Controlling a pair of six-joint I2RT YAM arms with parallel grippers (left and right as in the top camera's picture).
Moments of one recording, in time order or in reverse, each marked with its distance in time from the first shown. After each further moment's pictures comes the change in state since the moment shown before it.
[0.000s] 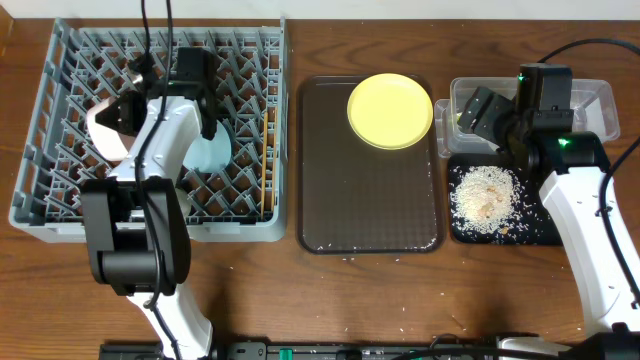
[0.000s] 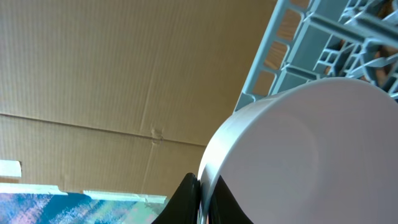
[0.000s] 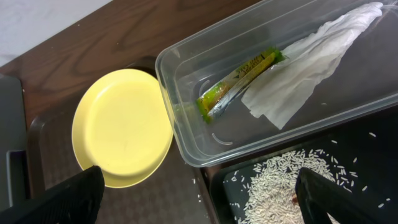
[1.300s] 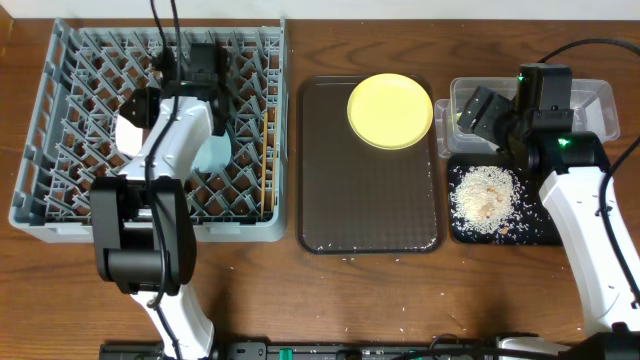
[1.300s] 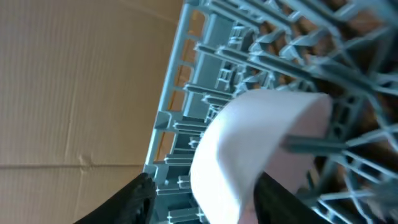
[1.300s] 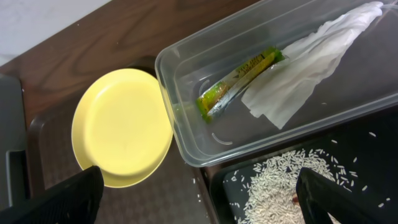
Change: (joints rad) left arm -0.061 0.004 -0.002 0.090 0.275 0.051; right arm 0.000 0.001 0.000 0.000 0.000 0.000
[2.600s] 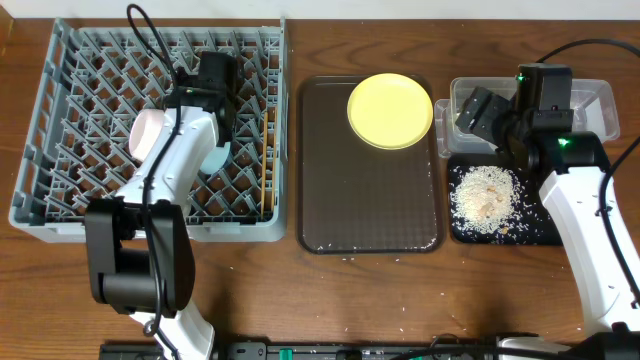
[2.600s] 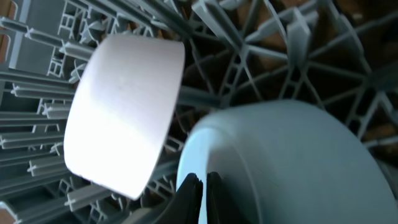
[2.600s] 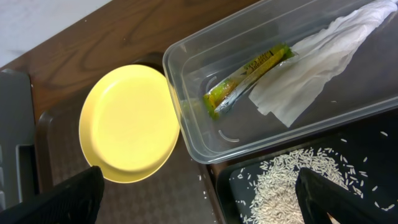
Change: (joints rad) left arm -0.029 -0.106 -0.061 -0.094 0.561 -0.296; right arm 0.000 0.000 0.000 0.000 -0.029 0.000
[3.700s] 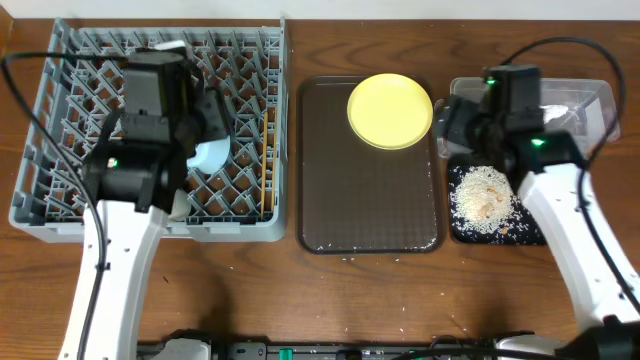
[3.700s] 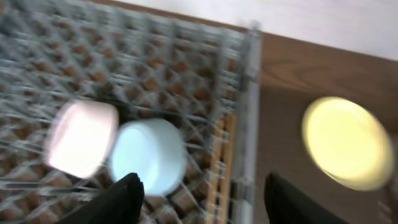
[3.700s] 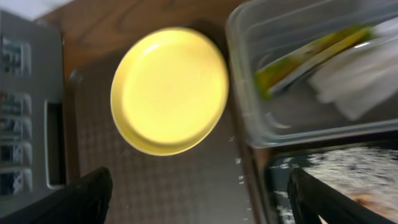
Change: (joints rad) left arm -0.010 -0.558 0.008 -0.067 0.505 0.038; right arm 0.119 0.040 -0.014 0.032 -0.058 -0.018
